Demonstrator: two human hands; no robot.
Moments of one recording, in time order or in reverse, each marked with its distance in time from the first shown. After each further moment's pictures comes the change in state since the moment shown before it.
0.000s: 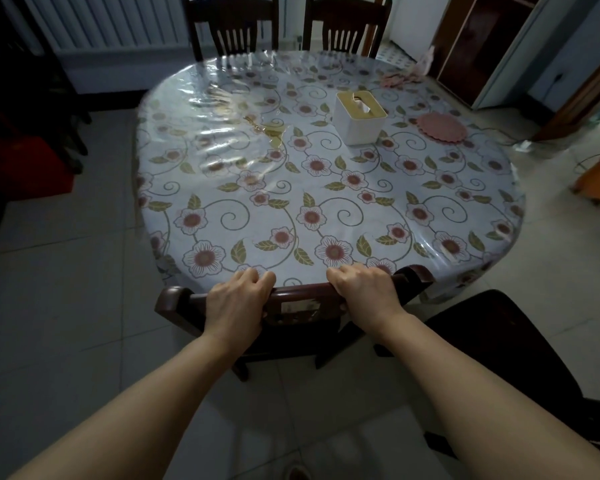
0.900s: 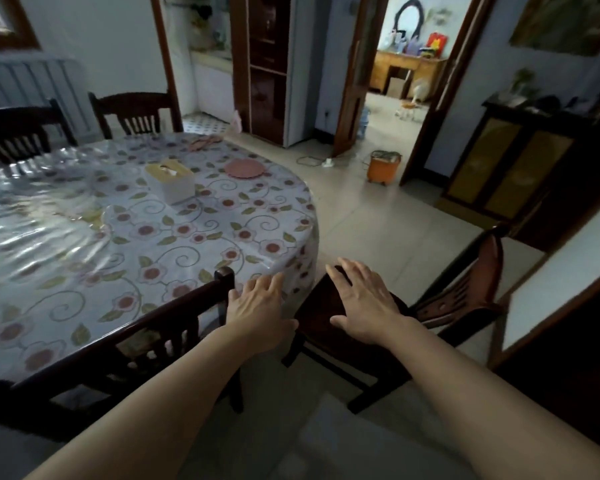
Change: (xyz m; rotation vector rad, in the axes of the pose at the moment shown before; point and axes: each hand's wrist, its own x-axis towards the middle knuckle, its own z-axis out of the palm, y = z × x) left_hand -0.032 0.252 -0.082 -0.168 -0.246 0.459; right_hand -0.269 0.080 -0.095 0.092 -0.129 0.715
